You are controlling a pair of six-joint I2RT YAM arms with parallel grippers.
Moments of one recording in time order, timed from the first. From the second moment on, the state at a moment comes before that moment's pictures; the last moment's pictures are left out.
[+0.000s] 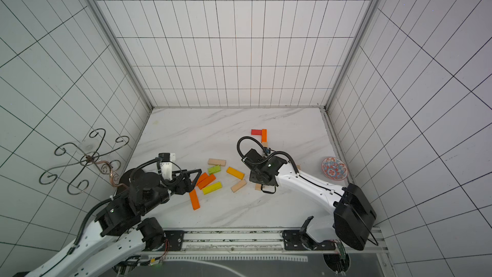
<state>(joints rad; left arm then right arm) -0.78 0.54 0.63 -0.53 -0.10 -0.73 0.83 1.34 0.95 -0.84 0.26 0.96</state>
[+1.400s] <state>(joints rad) -0.62 0.83 0.68 -0.30 0.44 -0.52 0.15 1.36 1.22 -1.05 0.18 -0.14</state>
